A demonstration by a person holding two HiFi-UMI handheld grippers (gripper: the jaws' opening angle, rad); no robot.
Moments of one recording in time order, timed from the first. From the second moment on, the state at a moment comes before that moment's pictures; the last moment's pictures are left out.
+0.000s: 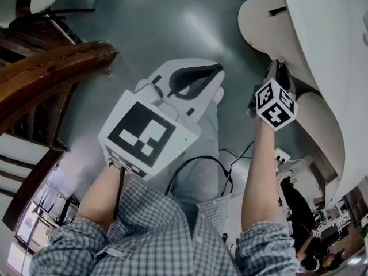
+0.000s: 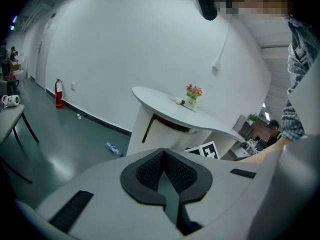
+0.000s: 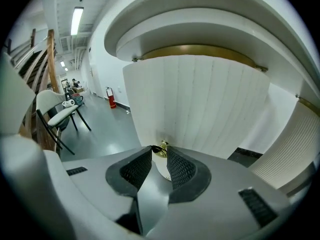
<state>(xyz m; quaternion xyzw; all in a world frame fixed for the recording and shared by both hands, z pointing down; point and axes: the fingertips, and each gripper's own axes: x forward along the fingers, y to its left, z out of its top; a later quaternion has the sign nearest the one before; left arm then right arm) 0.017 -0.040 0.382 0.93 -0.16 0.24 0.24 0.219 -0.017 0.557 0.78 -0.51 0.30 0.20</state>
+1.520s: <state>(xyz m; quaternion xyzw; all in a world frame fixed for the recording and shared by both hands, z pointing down) 0.022 -0.030 0.366 0.94 -0.12 0.24 0.22 0.084 0.076 0.571 0.75 -0.52 0.35 0.21</state>
